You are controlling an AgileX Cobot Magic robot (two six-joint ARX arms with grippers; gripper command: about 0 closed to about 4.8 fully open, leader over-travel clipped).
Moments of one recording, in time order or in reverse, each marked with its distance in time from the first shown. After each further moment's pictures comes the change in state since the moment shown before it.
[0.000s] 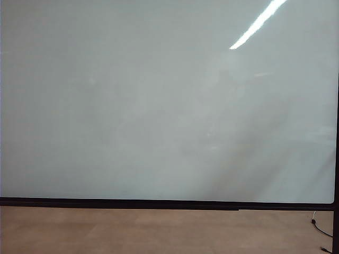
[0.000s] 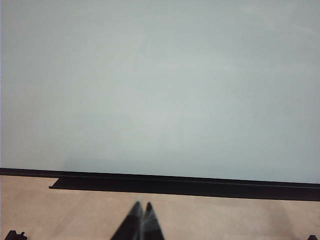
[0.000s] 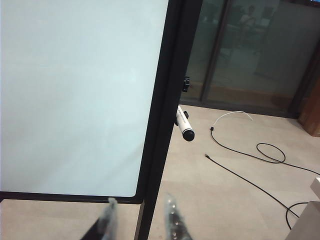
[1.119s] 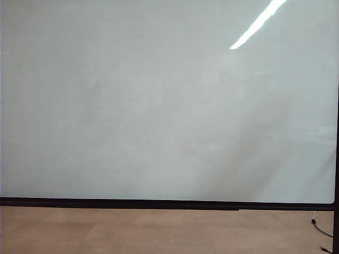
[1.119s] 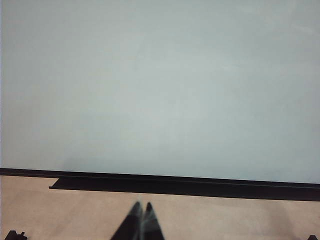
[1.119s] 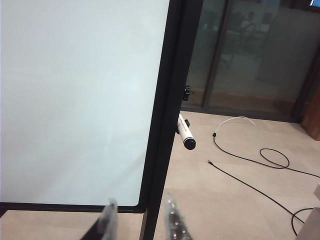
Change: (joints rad) left arm 0.000 0.000 0.000 0.000 0.000 0.000; right arm 0.000 0.000 0.000 0.029 -0.005 0.018
